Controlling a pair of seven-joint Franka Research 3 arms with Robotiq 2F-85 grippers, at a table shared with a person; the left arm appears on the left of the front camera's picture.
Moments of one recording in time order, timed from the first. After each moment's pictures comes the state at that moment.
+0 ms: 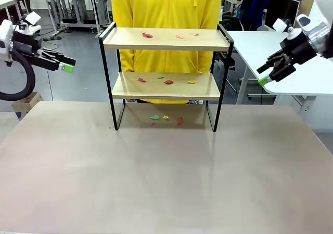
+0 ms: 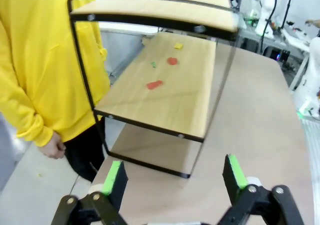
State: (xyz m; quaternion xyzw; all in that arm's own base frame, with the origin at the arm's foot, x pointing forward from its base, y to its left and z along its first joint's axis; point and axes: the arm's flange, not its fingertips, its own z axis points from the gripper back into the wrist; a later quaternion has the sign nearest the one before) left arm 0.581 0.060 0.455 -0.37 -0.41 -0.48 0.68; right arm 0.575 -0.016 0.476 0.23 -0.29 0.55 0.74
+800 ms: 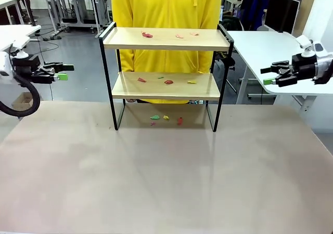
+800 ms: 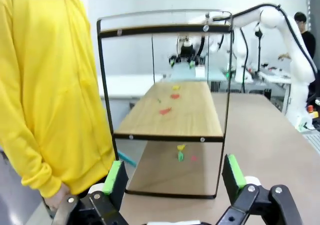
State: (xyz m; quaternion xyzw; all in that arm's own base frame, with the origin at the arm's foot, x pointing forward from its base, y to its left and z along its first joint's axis) left arm 0.624 0.114 0.356 -0.47 -0.54 -0.48 0.52; right arm 0.644 -0.115 0.370 0.37 -0.46 0.50 0.63
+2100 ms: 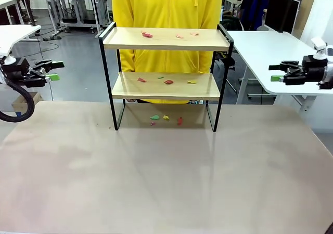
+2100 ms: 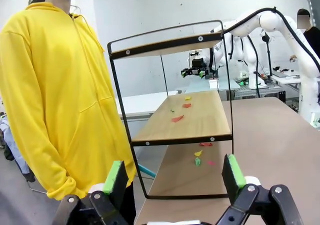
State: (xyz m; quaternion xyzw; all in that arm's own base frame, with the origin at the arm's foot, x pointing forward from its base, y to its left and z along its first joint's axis) left arm 0.616 0.140 0.348 -0.43 -0.60 -0.47 0.48; right arm 0.637 -0.140 0.364 0.39 -0.52 0.46 0.61
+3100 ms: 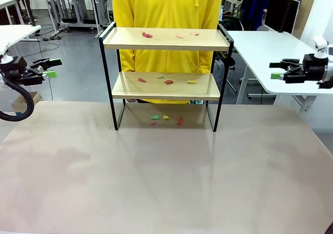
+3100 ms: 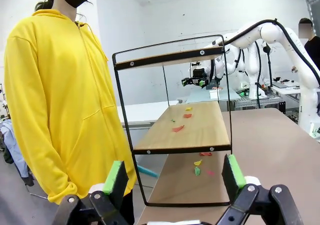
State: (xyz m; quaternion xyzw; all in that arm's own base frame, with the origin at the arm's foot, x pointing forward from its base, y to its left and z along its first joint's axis) left arm 0.615 0.144 0.351 -0.45 -0.61 -0.46 0.47; right arm 0.638 -0.140 0.367 0.39 -0.53 0.45 0.60
